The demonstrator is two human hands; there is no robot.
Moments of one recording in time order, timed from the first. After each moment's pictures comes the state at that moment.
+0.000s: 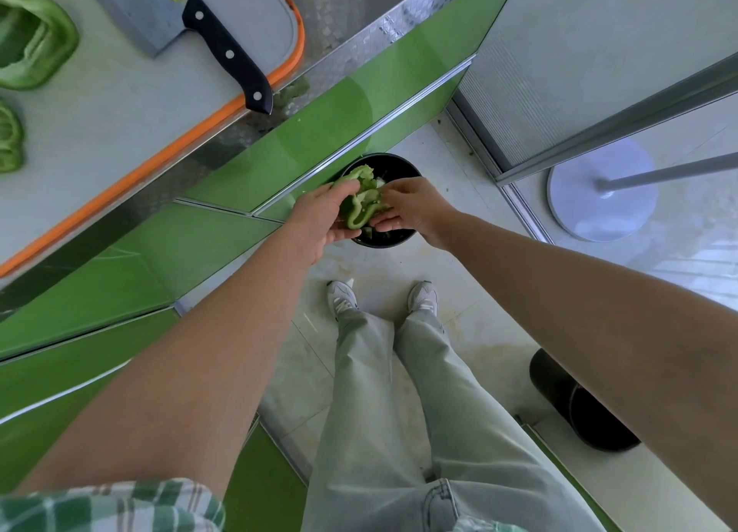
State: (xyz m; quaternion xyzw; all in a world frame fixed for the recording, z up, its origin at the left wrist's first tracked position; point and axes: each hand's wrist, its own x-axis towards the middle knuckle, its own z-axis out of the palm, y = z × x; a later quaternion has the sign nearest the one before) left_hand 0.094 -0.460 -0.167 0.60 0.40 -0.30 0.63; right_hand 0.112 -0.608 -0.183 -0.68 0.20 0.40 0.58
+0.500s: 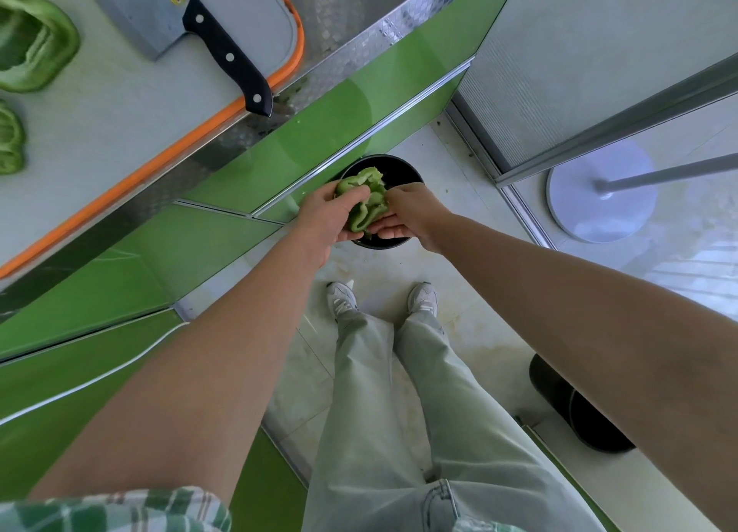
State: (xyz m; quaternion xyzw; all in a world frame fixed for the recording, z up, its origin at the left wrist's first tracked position) left_hand 0.091 -0.465 -0.171 0.62 0.37 -0.29 0.63; right_hand 0.112 -0.605 -0.184 -0.68 0.25 0.43 0.54
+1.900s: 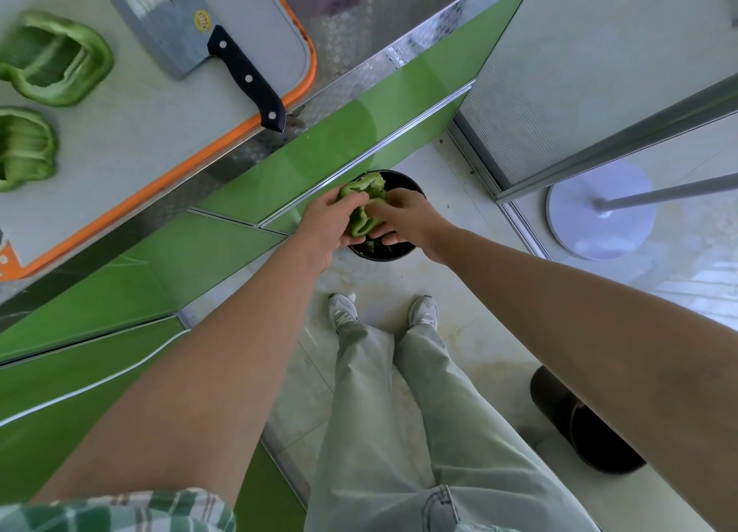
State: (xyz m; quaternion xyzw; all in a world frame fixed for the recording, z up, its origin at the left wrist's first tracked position) left_hand 0.094 -0.464 -0.157 0.61 0.37 -0.27 0.64; right_hand 0.109 -0.604 -0.170 -0.74 0.14 0.40 0.53
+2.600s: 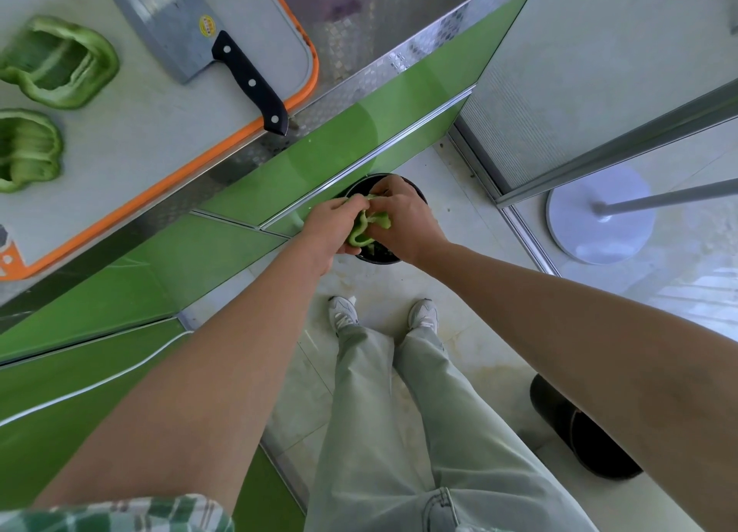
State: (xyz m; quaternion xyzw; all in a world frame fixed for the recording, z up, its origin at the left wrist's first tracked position) left_hand 0.093 -0.466 -0.152 0.67 0.35 -0.31 0.58; right_hand 0.104 -0.600 -0.173 -0.92 -0.14 0.21 0.30
